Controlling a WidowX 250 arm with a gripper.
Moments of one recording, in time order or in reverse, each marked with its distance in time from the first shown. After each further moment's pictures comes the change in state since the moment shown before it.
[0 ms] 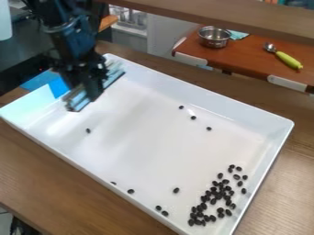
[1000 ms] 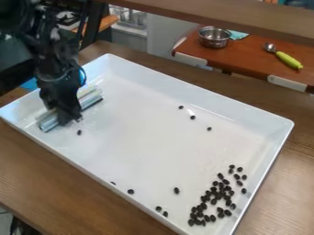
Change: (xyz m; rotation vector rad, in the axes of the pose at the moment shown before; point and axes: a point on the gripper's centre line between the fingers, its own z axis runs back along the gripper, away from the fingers) arm -0.017 0.053 -0.058 0.324 0.004 -0.314
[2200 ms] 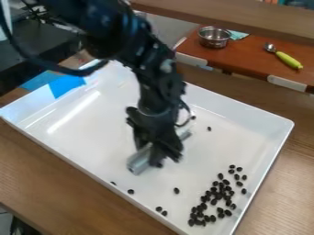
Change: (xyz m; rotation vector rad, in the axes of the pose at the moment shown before) arm 0.037 -0.184 0.036 -0.197 0.027 -0.054
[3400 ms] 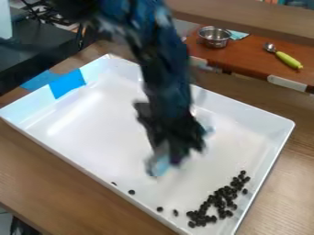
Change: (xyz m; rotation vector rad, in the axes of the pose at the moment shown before) arm 0.007 0.000 0.059 -0.172 -0.069 0.142
